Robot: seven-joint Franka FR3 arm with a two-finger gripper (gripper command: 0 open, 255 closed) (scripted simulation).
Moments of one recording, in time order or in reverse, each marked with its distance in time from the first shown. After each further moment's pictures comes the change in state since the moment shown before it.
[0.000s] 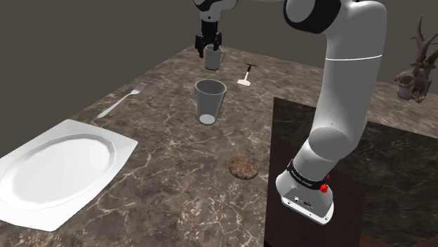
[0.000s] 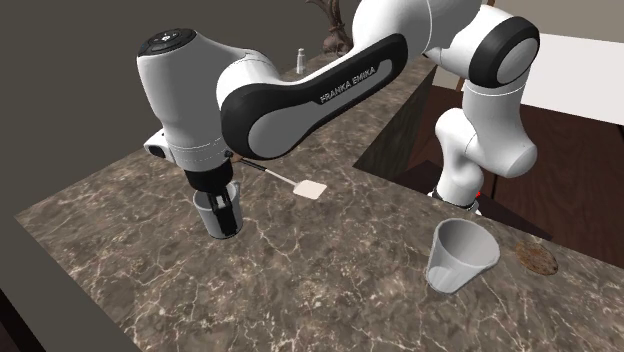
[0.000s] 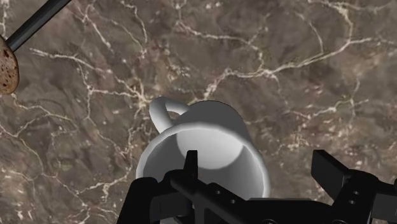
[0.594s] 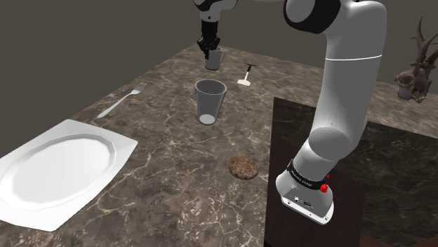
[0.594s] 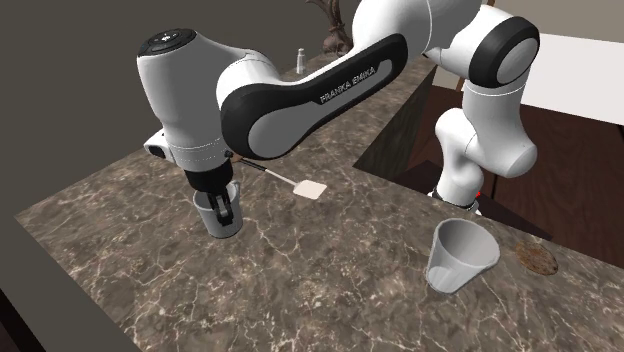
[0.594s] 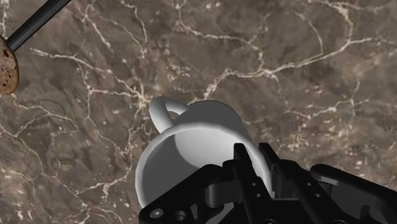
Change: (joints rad) arm 0.000 0.000 0.000 0.000 0.000 0.000 0.000
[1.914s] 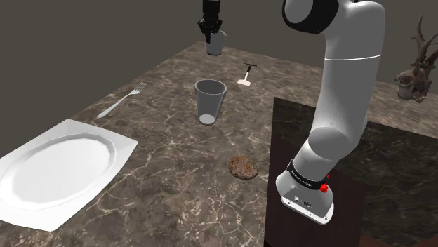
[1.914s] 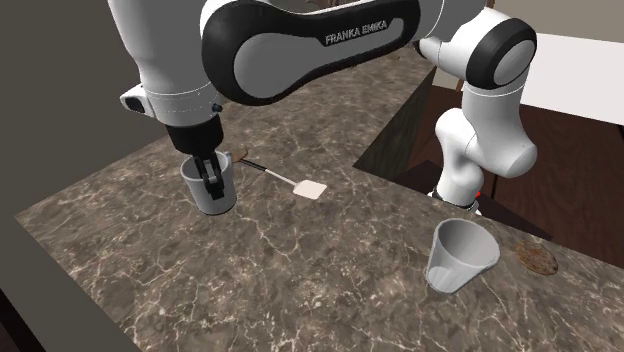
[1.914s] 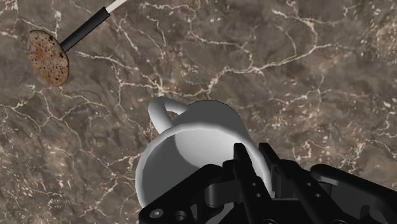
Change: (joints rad) arm -0.006 0.010 -0.002 0.216 0.003 -0.205 -0.009
